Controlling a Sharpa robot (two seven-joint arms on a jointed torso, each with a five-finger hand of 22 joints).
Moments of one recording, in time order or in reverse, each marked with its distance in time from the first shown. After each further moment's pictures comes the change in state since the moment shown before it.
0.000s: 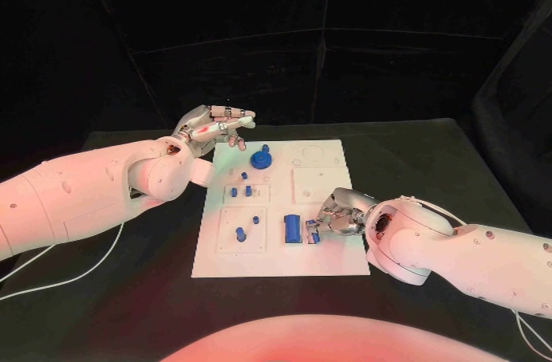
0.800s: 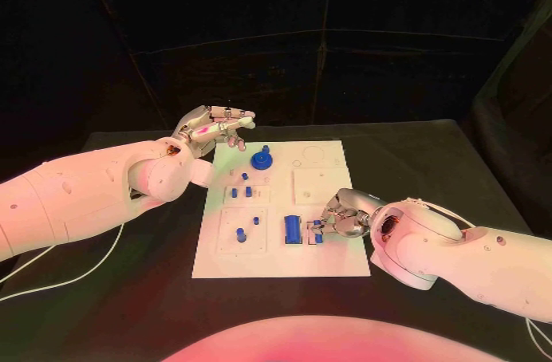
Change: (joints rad) left arm 0.000 0.000 0.000 -0.001 0.000 -0.004 0.004; left_hand 0.000 0.000 0.000 0.000 0.000 0.000 0.000 0.000 0.000 0.000 0.000 0.000 0.000 0.000 0.000 0.000 0.003 0.000 0.000 0.000 0.004 0.001; right arm 0.000 -0.034 0.000 0.038 -0.037 -0.008 -0.008; right_hand 0.005 -0.005 0.000 -0.005 0.000 -0.025 0.005 0.005 -0.002 -0.007 0.007 -0.001 -0.001 0.000 0.007 0.000 -0.002 0.000 -0.004 0.004 0.000 -0.001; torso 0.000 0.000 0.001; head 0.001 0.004
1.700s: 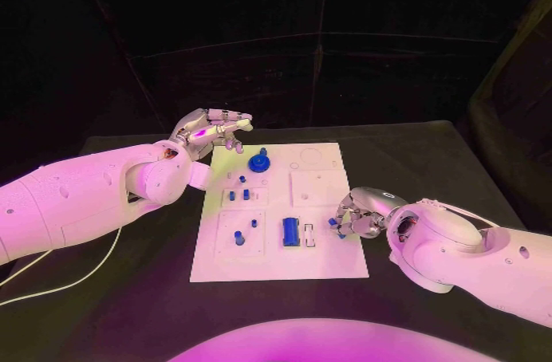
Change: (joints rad) left arm 0.000 0.001 0.000 -0.003 0.000 -0.002 0.002; left_hand -0.004 -0.004 0.000 0.000 0.000 0.004 -0.004 0.000 0.000 0.000 0.000 0.000 -0.001 0.000 0.000 0.000 0.001 0.000 0.000 0.000 0.000 0.000; right arm 0.000 -0.085 0.000 0.027 -0.175 0.023 -0.004; right_hand 0.018 0.000 0.002 -0.030 0.000 -0.055 0.016 0.006 -0.001 -0.020 0.013 -0.030 -0.029 0.000 0.007 -0.009 -0.011 0.000 -0.004 0.004 -0.005 -0.010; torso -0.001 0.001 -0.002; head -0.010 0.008
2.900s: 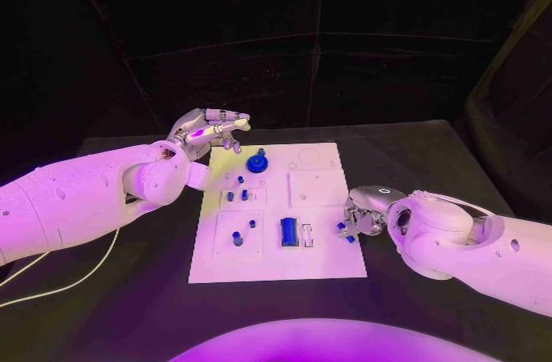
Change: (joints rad) left arm 0.001 0.001 0.000 -0.001 0.000 -0.001 0.002; left_hand 0.000 0.000 0.003 0.003 0.000 0.004 0.004 0.000 0.000 0.007 0.000 -0.007 0.000 0.004 -0.004 0.000 0.003 0.000 0.000 0.000 0.000 0.001; right arm 0.012 0.014 0.008 -0.070 -0.133 0.184 0.018; right_hand 0.015 -0.030 -0.001 -0.044 -0.298 0.022 0.000 0.037 -0.011 0.000 0.000 -0.019 -0.014 0.000 0.000 0.000 -0.016 0.016 -0.032 0.003 -0.031 -0.050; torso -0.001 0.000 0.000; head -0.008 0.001
